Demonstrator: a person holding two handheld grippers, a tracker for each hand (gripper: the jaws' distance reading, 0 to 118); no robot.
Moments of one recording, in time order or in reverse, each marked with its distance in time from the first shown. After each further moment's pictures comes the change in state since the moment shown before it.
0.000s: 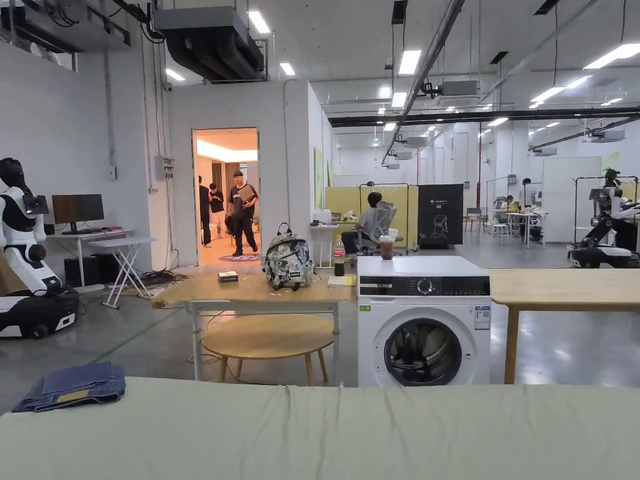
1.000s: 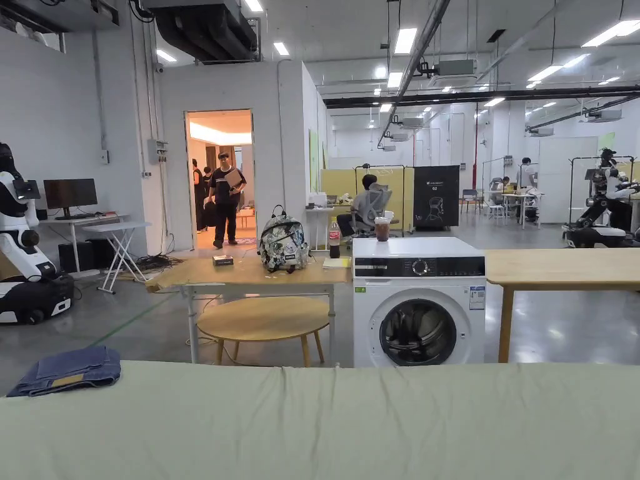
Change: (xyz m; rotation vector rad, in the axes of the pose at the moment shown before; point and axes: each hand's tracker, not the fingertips) left arm 0.011 0.000 -0.002 0.026 -0.009 -0.020; right arm -0.001 0.007 0.006 0.076 -0.035 0.014
